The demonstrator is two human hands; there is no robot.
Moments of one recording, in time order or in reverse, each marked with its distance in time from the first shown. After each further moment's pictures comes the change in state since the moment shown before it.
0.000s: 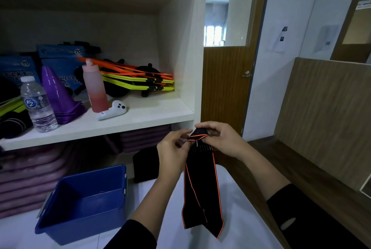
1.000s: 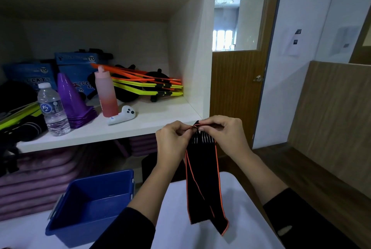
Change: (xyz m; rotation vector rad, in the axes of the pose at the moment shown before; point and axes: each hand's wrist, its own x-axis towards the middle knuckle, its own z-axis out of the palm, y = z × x) left_hand 0.038 0.026 -0.015 0.062 0.034 -0.090; right_hand 0.019 -0.018 0.009 -0.143 0.381 -0.373
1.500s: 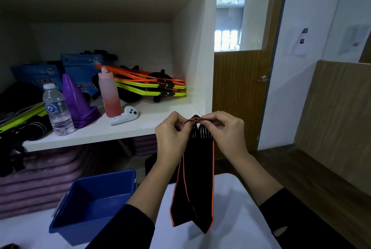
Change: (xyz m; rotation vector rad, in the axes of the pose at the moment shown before) left_hand 0.005 0.009 0.001 -0.018 0.101 0.093; right_hand 0.002 -0.003 0.005 -0.010 0.166 -0.127
